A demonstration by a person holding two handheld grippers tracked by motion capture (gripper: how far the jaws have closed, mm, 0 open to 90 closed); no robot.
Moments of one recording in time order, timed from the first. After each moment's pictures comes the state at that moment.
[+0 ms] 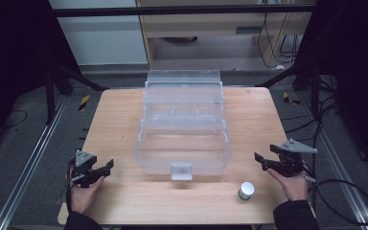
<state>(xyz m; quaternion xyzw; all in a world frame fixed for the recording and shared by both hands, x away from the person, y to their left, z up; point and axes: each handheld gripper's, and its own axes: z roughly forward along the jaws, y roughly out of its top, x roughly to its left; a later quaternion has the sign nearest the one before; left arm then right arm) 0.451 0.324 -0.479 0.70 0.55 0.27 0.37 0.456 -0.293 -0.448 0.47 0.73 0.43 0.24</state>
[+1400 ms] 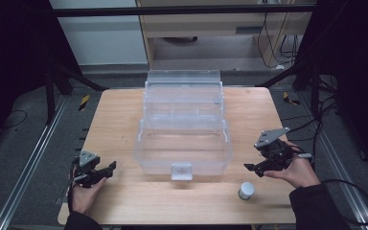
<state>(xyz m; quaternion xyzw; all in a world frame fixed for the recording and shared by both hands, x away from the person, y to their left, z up) 0.453 0.319 -0.482 0.72 0.53 0.26 0.36 0.460 -0.241 -0.375 0.27 0.91 0.29 0.15</state>
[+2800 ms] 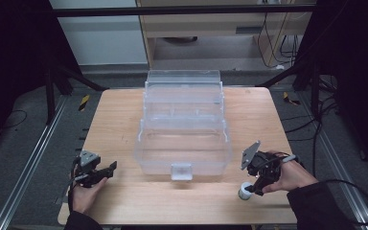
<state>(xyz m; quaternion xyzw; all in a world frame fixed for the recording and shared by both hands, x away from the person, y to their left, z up) 0.454 0.317 -0.482 0.73 0.53 0.26 0.35 0.443 -0.206 -0.387 0.14 0.98 0.14 0.06</state>
